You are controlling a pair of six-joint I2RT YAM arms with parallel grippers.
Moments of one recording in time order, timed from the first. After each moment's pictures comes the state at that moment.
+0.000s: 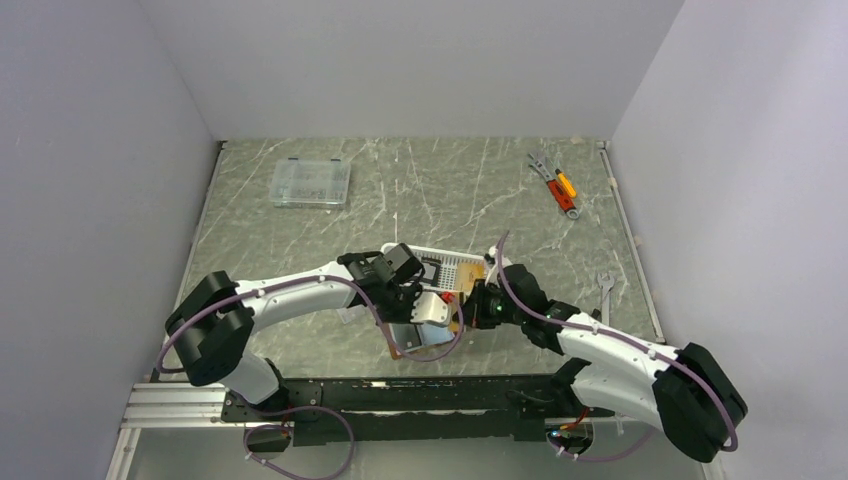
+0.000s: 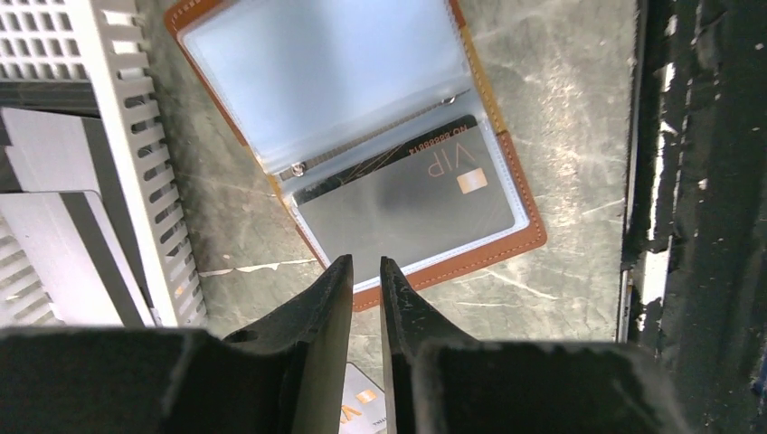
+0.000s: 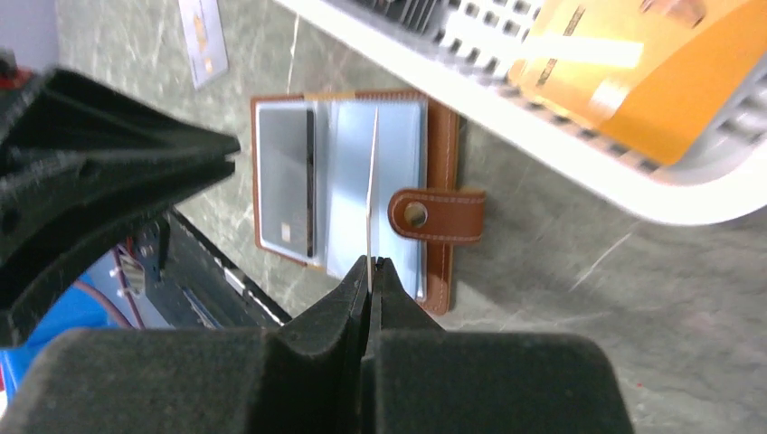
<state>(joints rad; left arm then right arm) -0.95 1.53 0.96 -0.60 0.25 0.77 0.71 1.03 0.32 0.03 -0.24 0.74</state>
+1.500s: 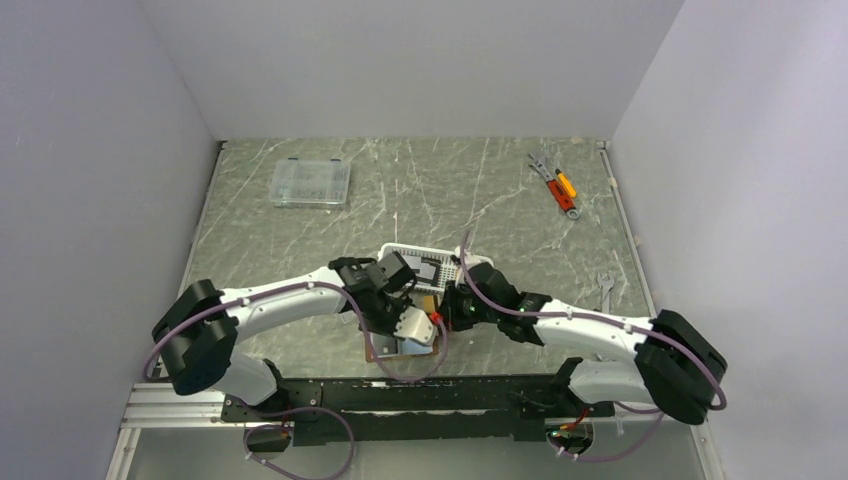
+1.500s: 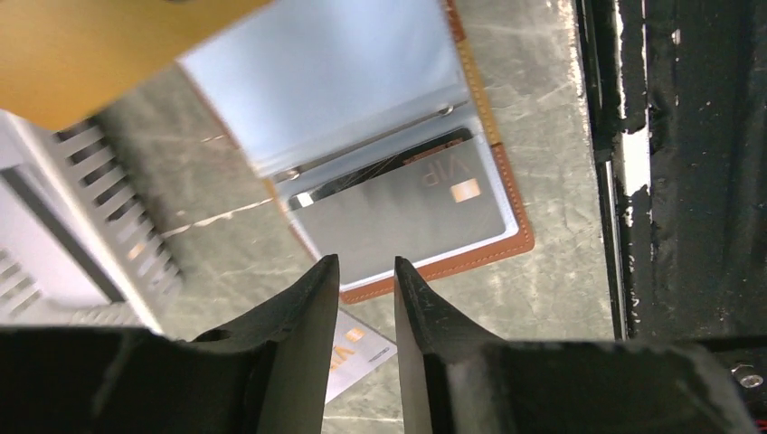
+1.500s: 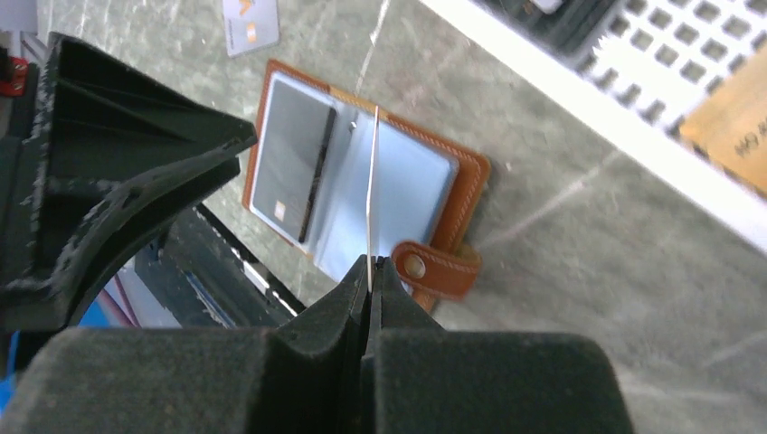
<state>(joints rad) -0.99 1.47 0.92 -0.76 0.20 0.94 0.88 1.17 0.46 0.04 -0.16 0.72</state>
